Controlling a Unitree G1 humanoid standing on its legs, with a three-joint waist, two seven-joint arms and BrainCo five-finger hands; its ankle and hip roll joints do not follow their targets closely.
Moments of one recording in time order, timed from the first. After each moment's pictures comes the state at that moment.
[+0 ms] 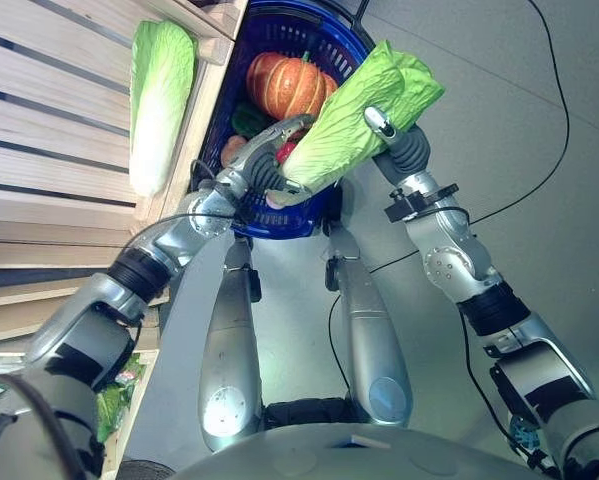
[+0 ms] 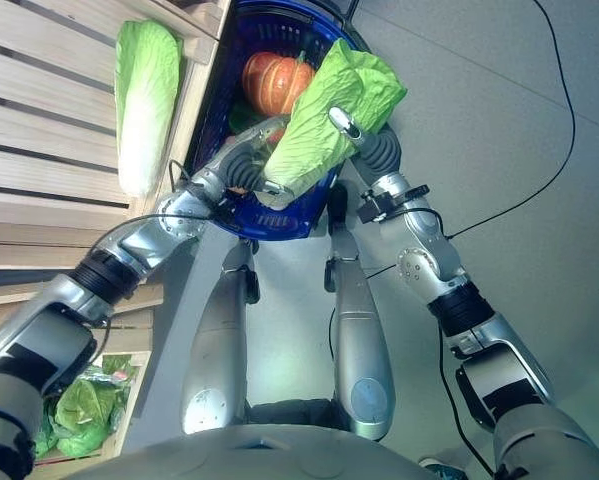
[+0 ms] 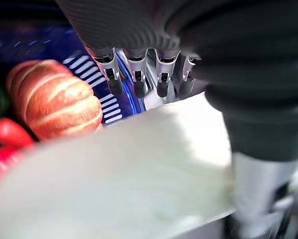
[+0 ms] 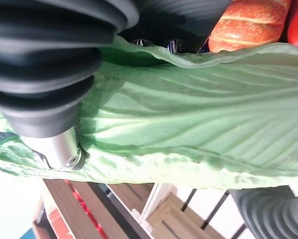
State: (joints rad) left arm -0.67 0.56 -0.61 0.37 -0.14 -0.33 0.18; right arm -0.55 -0.46 0.41 0.09 0.97 -0.26 0.11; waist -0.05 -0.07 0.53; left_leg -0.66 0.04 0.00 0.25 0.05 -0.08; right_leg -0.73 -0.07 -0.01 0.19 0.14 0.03
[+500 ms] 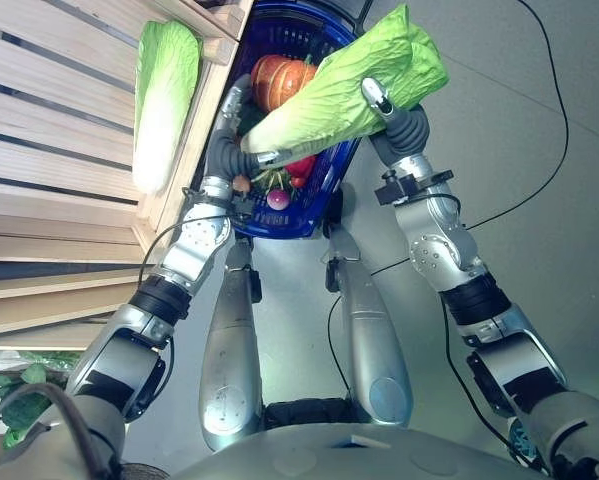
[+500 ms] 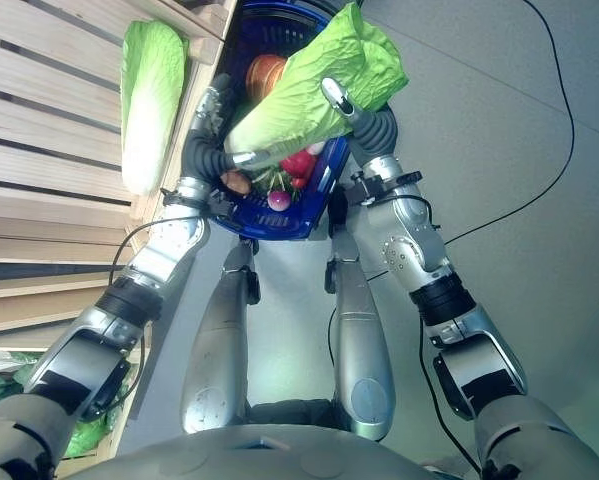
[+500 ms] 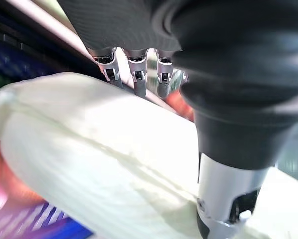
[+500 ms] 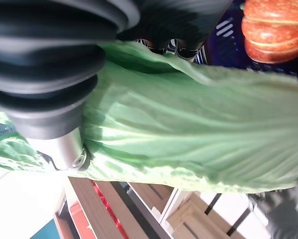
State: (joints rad) left arm -0.59 0.44 -0.40 0.37 -0.26 -0.40 0.39; right arm -0.61 -0.37 0.35 0.10 0.86 -0.24 0.04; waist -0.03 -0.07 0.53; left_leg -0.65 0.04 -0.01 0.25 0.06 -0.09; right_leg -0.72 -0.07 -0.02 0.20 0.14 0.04
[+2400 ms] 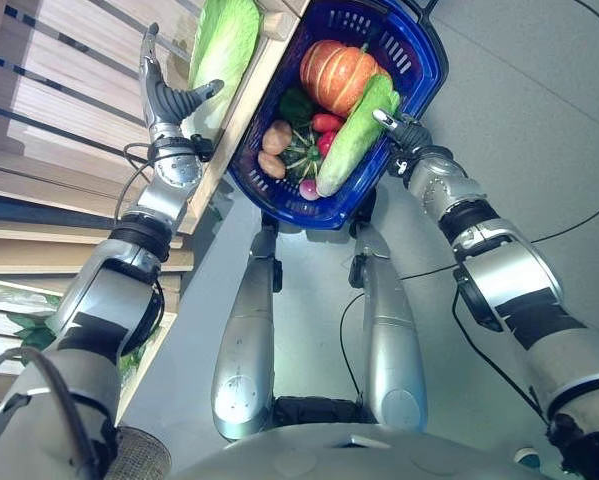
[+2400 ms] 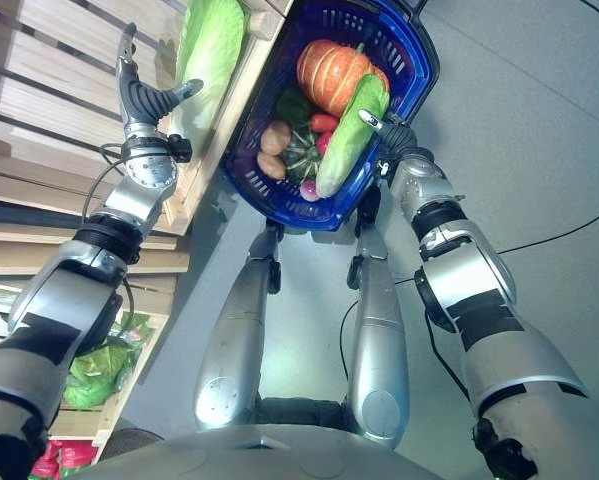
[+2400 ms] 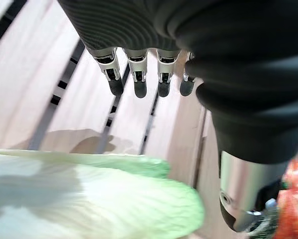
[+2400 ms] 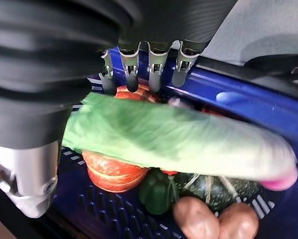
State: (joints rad) left arm -0.96 0.51 -0.45 0.90 -0.15 -0.20 0.66; right arm -1.12 -0.34 0.39 1.22 0.75 0.05 -0.09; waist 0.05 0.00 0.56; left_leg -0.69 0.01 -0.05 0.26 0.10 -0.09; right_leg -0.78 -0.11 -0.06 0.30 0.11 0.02
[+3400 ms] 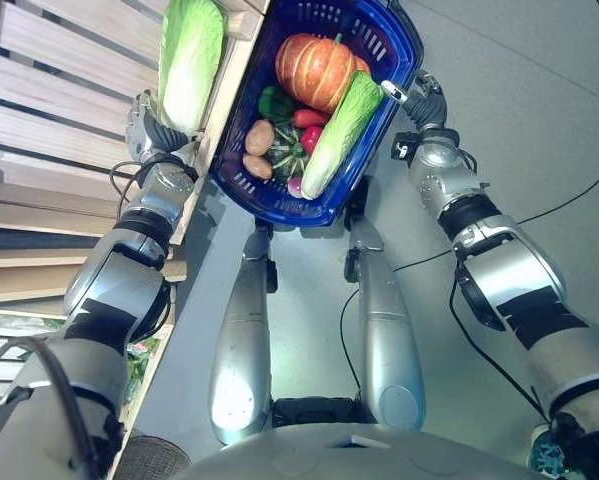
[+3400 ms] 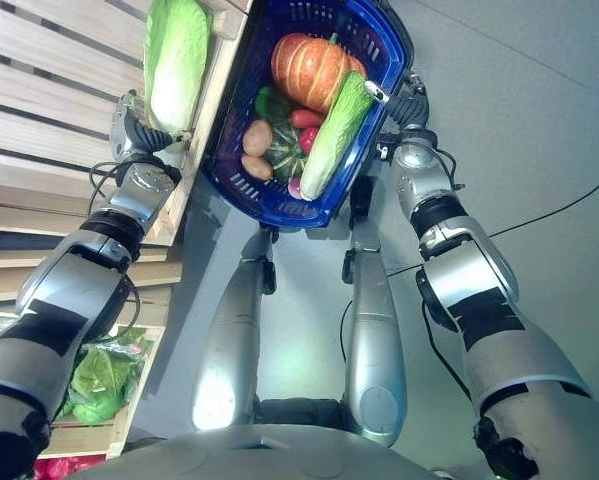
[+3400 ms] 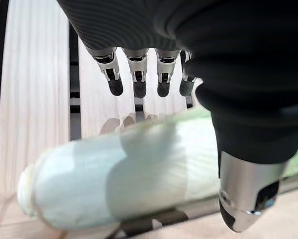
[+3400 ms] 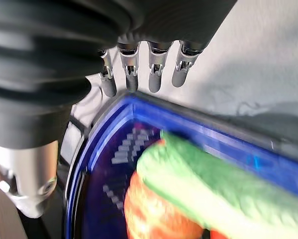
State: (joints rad) left arm -1.04 0.48 -0.49 1.19 -0.09 0.06 0.58; right arm -1.08 -0.37 0.43 1.13 0.64 -0.16 -0.35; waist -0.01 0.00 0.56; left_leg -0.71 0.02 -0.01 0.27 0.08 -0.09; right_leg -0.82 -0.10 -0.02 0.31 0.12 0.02
